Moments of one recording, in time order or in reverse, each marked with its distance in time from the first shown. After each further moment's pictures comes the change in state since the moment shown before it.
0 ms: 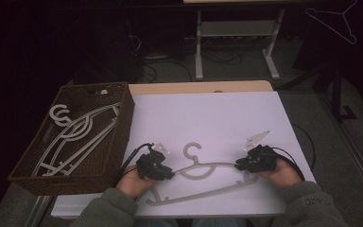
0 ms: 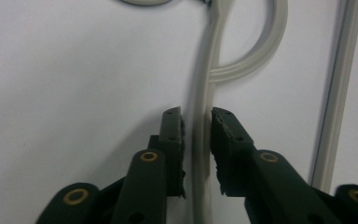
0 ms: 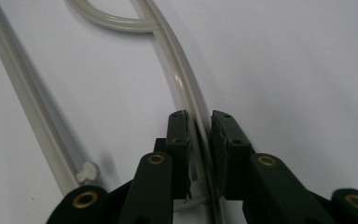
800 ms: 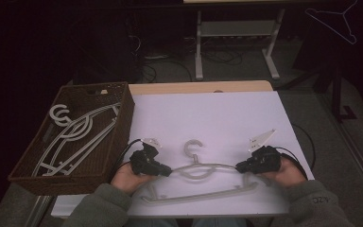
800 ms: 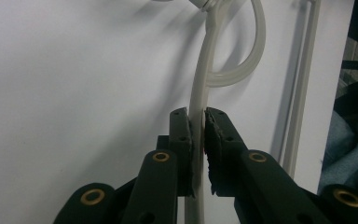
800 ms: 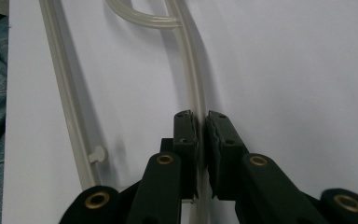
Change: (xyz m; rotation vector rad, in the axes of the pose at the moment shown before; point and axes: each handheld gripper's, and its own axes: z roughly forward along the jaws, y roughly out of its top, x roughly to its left) left arm 0.014 -0.003 -0.016 -0.064 -0.145 -0.061; right arm -0.002 -0.004 -0.009 -0.049 0.128 -0.065
